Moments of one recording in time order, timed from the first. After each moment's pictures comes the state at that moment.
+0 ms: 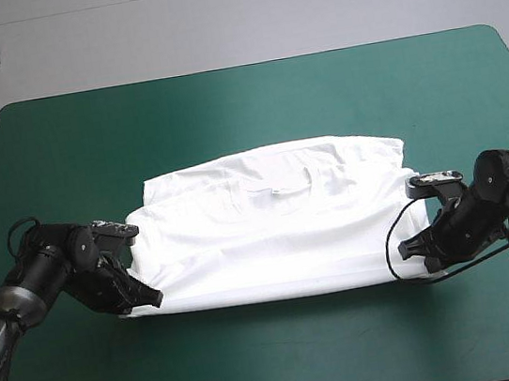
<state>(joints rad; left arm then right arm) -0.19 1.32 -0.87 -0.02 1.11 0.16 0.07 1.32 -0.91 0.26 1.18 -0.20</state>
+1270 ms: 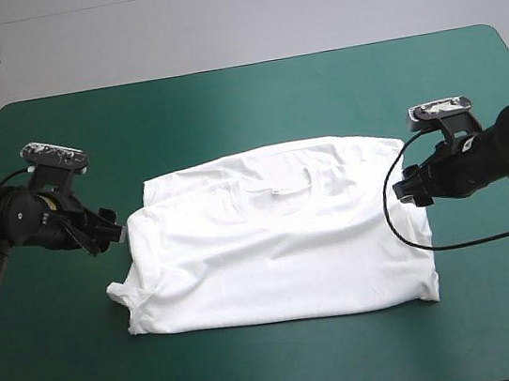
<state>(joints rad) -0.19 1.22 -1.30 0.08 1.22 0.15 0.07 1.27 -1.20 0.28 1.14 -0.23</state>
